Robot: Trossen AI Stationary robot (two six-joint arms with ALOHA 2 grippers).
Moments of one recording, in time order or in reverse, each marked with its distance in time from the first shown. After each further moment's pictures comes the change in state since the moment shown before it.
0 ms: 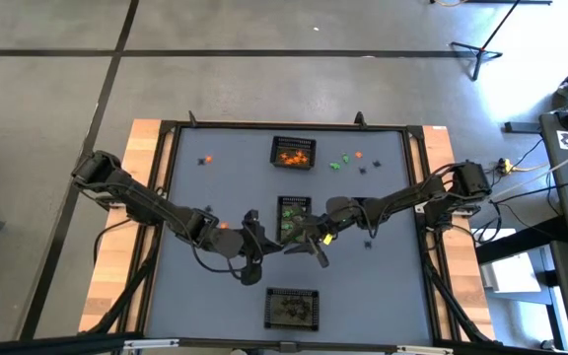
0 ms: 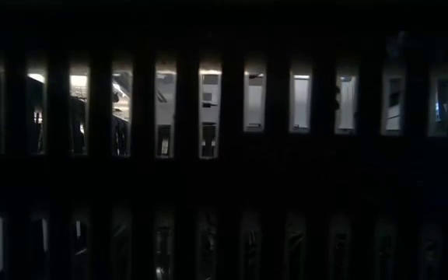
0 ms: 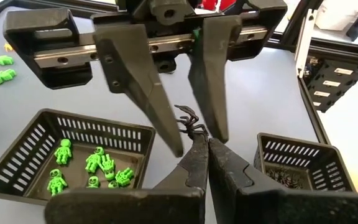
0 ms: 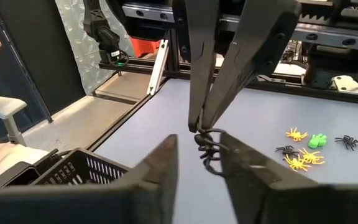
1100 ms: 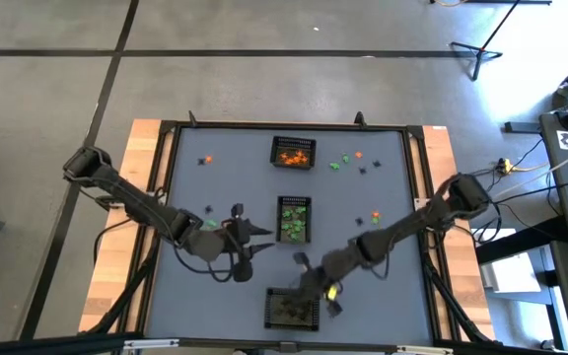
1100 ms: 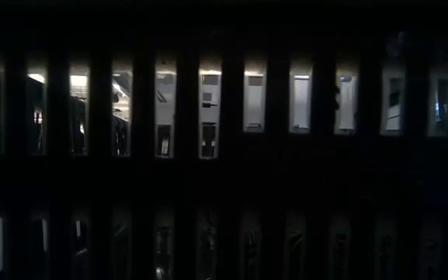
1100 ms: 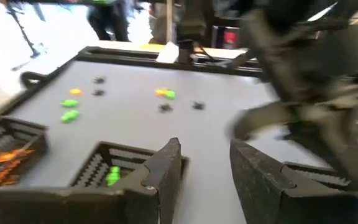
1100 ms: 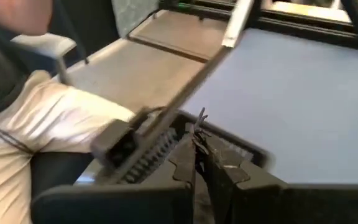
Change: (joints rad) left arm -0.088 -0.109 -0.035 0.016 -0.265 0.093; right arm 0.321 0.078 0.200 -0.352 0.169 0.001
